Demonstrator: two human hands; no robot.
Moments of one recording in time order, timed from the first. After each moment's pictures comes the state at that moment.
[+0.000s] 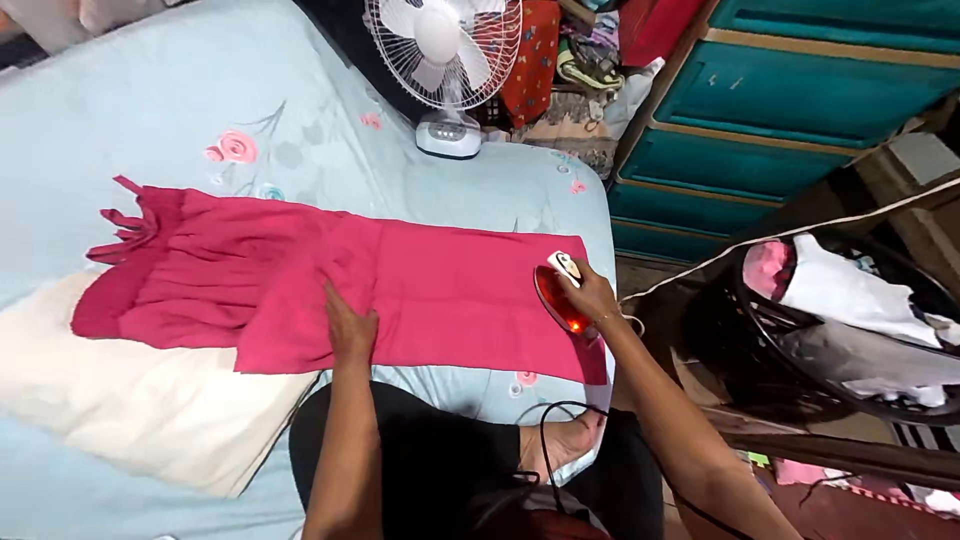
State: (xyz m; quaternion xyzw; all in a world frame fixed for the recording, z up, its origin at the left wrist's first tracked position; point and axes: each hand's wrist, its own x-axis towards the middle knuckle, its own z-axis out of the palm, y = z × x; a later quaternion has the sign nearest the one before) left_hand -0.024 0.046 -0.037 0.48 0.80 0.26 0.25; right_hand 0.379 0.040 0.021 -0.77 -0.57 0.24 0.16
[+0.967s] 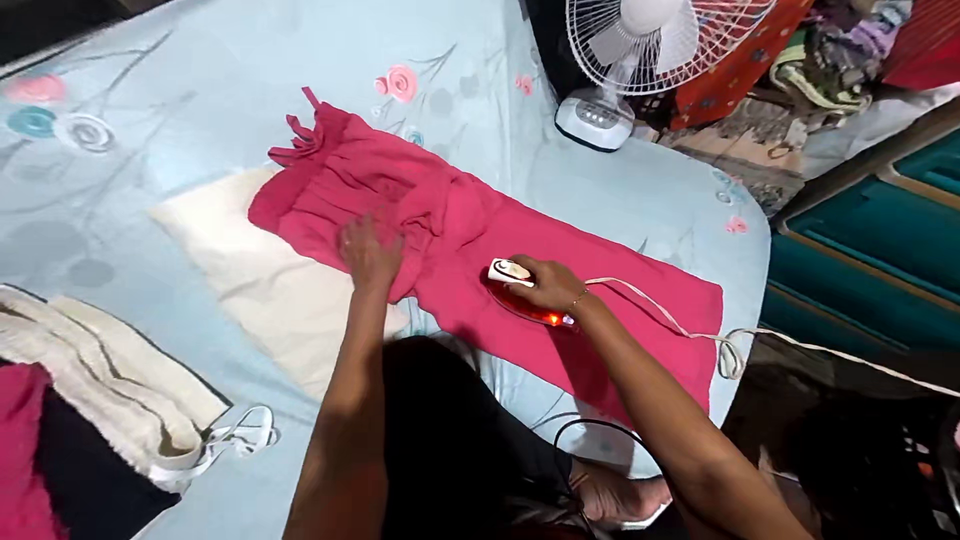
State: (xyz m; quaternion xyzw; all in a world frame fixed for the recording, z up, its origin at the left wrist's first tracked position) left_hand -0.148 0.066 -0.024 0.46 0.83 0.29 0.13; right_hand 0.161 0.128 0.008 -0.43 -0.83 0.36 -0.03
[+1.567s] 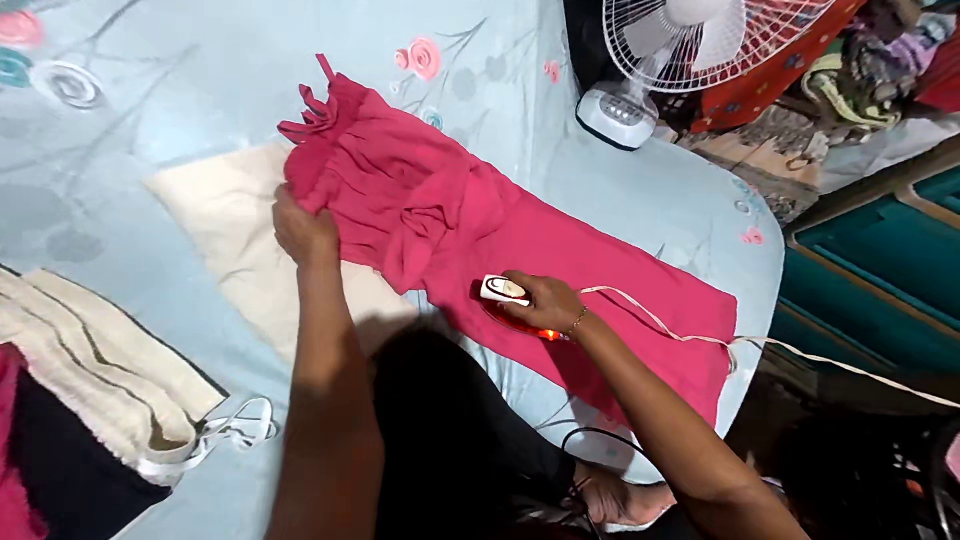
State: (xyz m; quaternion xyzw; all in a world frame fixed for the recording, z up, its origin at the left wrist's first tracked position) left_hand -0.222 0.057 0.001 0.25 0.90 0.33 0.08; right_hand 0.132 0.102 0.008 -0.39 -0.85 0.35 -0.07
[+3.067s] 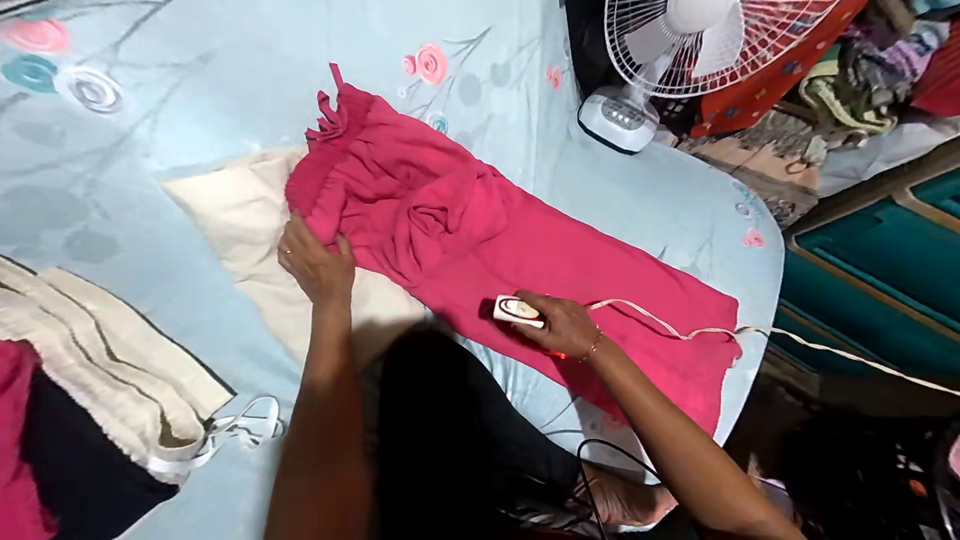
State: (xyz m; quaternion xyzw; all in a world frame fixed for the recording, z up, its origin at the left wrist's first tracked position) left_hand -0.220 0.017 -0.061 0.37 0.88 0.31 -0.06; right_hand 0.154 0.070 0.006 -0.40 -0.86 0.32 -0.03
